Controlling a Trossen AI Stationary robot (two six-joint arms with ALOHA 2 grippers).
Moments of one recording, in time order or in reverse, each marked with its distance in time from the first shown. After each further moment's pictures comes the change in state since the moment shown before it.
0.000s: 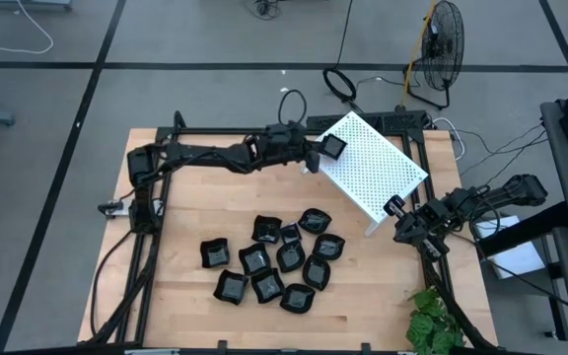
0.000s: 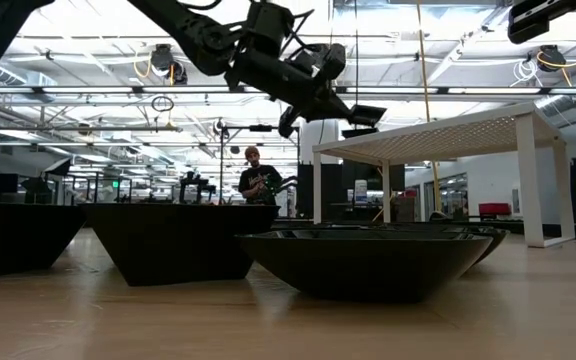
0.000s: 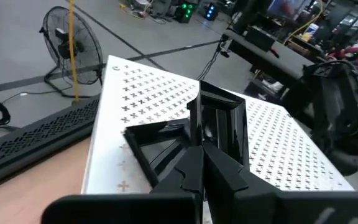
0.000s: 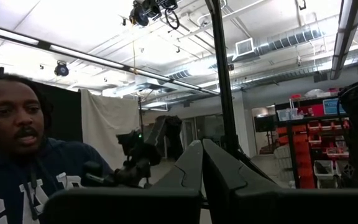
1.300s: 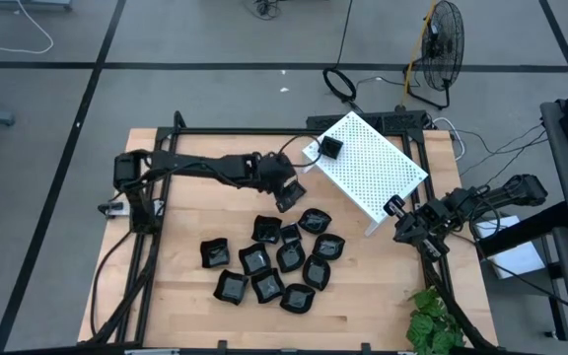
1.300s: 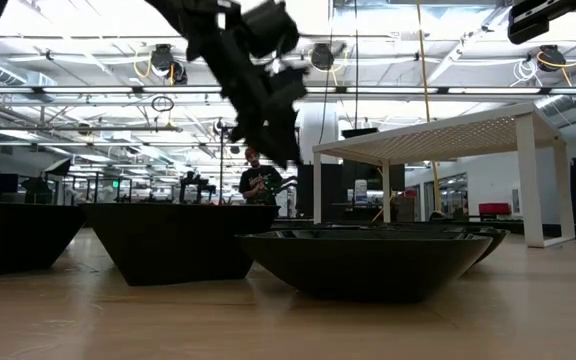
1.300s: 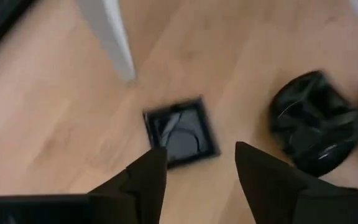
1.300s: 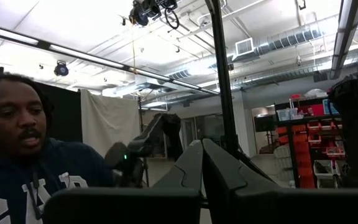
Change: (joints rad) left arm -0.118 -0.105 -0.065 -0.747 -0.053 0.204; right arm 0.000 0.000 0.000 0.000 0.000 0.000
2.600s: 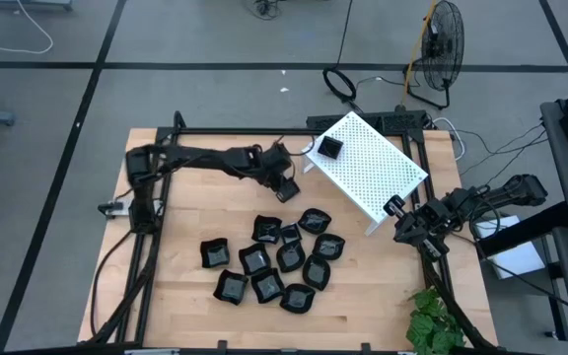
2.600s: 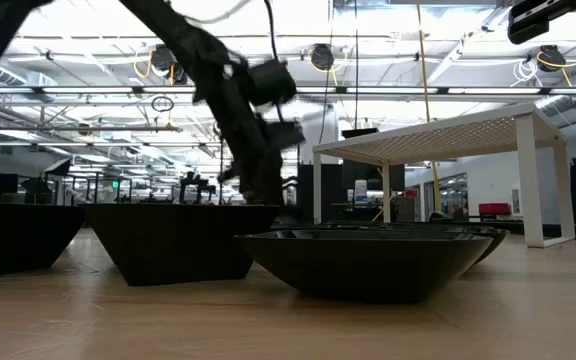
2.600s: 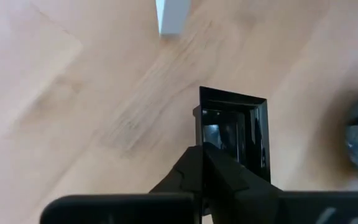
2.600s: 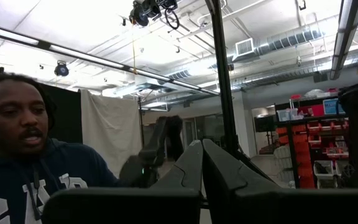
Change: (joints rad) left arm 0.118 0.070 -0.023 0.018 0.116 -0.089; right arm 0.000 0.000 0.000 0.000 0.000 0.000
